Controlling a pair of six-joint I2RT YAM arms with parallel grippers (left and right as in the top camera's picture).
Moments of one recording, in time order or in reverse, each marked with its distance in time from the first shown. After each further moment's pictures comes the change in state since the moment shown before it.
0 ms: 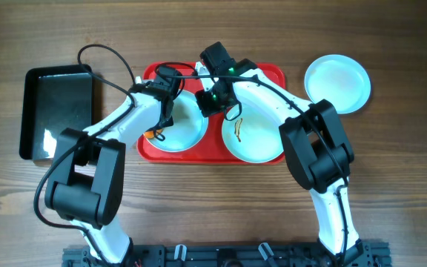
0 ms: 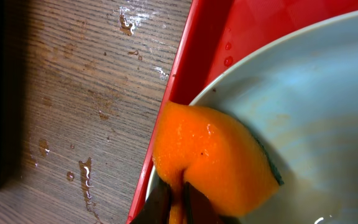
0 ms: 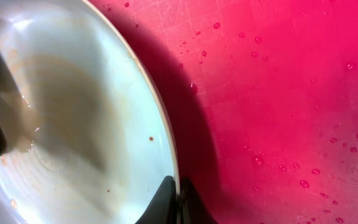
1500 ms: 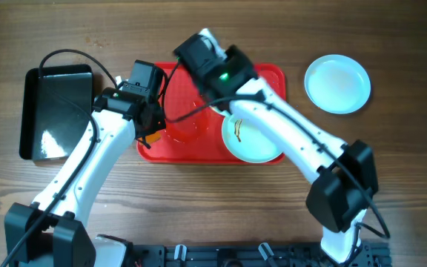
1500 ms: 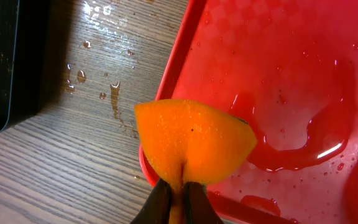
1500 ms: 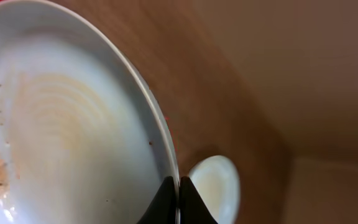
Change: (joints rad) left arm 0.017 -0.361 0.015 -0.273 0.204 -0.050; right arm 0.192 -0.277 0.098 -0.155 1.102 -0.369
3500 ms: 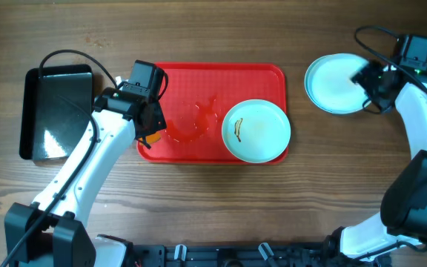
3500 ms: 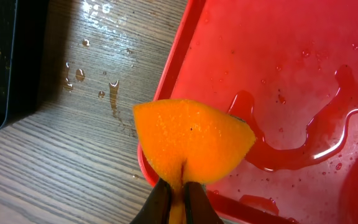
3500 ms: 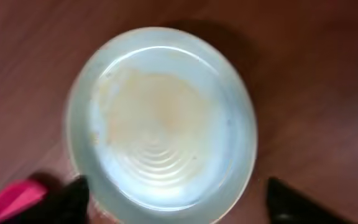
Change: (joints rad) left arm 0.002 0.000 0.000 0.001 0.004 -0.007; right arm -1.019 -0.230 -0.505 0.259 -0.880 0.727
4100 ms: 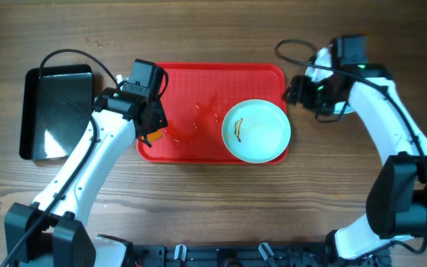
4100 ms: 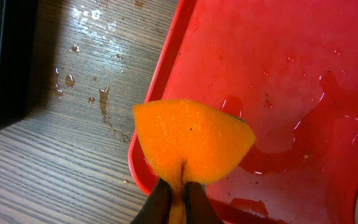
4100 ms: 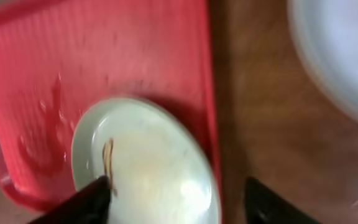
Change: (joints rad) left arm 0.000 0.000 0.000 0.027 0.019 0.000; right arm 0.318 0.000 -0.002 -0.243 -0.286 -0.251
